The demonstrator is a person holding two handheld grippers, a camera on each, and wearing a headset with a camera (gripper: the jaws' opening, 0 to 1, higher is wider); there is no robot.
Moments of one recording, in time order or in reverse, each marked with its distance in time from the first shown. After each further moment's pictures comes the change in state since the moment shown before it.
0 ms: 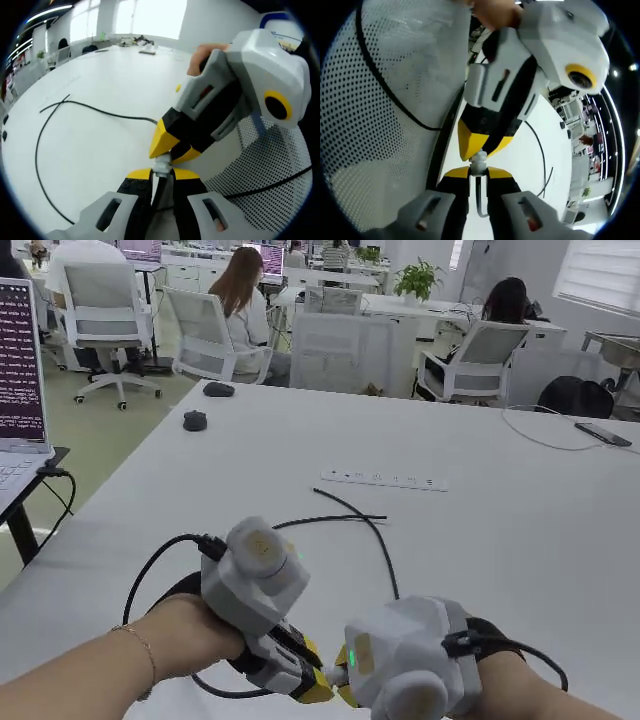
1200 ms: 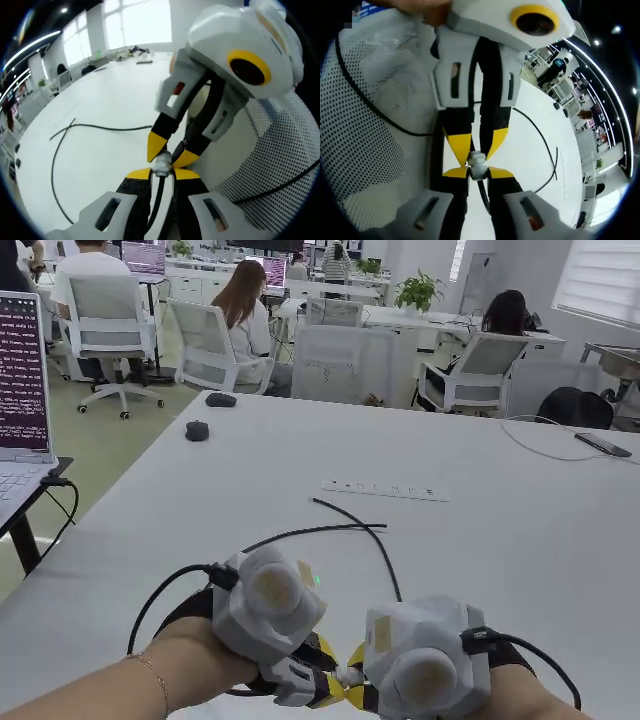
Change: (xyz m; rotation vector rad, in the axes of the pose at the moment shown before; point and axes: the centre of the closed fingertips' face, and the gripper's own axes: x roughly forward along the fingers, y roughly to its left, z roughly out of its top) left arm 0.001 0.001 0.020 0.133 -0.084 0.095; right arm -0.004 -0.008 -0.014 0.256 -0.030 -0.043
